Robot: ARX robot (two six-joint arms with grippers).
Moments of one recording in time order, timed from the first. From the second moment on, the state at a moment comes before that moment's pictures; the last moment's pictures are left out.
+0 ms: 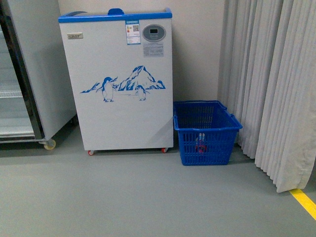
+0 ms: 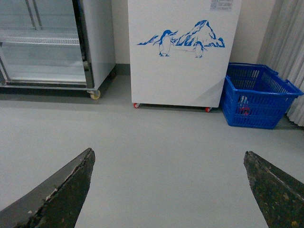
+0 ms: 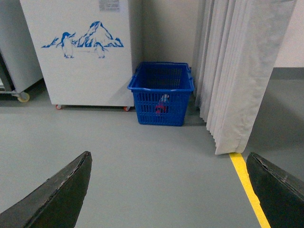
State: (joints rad) left arm 0.00 0.00 0.01 0.00 0.00 0.00; right arm 0.00 0.00 0.02 0.00 0.00 0.00
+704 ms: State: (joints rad) left arm 0.00 0.00 0.01 0.00 0.00 0.00; right arm 0.00 0.00 0.02 0.00 0.00 0.00
